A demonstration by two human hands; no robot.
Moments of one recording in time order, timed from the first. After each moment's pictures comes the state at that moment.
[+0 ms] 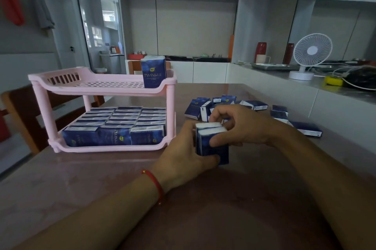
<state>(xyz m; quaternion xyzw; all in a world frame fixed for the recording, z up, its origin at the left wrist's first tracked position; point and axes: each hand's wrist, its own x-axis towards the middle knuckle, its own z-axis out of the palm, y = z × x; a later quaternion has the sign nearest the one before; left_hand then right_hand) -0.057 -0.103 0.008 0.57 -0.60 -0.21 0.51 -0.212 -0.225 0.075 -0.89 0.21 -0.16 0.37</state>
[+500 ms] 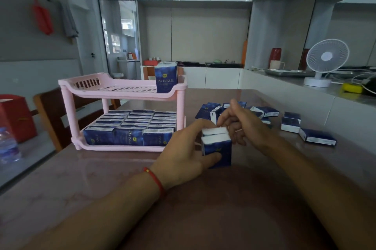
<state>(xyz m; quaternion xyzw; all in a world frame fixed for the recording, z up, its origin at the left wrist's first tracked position) -0.051 -0.085 0.024 0.58 -0.67 -0.04 0.47 -0.195 -0.238 0.053 -0.82 0.22 -0.31 0.44</state>
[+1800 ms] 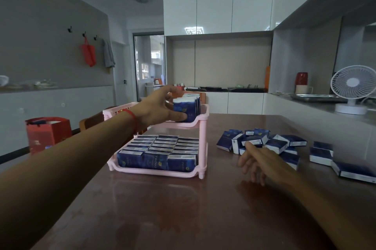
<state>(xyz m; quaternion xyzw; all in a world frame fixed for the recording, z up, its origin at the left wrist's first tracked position) 0.058 -0.071 0.161 0.69 -0.57 -0.06 0.44 -0.185 -0.266 0.025 -0.81 0.28 -0.28 0.43</state>
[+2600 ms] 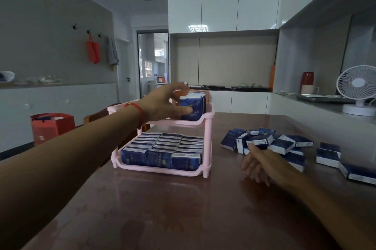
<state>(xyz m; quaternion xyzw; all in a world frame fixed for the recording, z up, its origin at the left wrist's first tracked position) 0.069 -0.076 0.166 0.70 -0.60 -0.02 0.38 -0.182 -0.269 0.023 -0.84 0.28 -0.24 0.40</state>
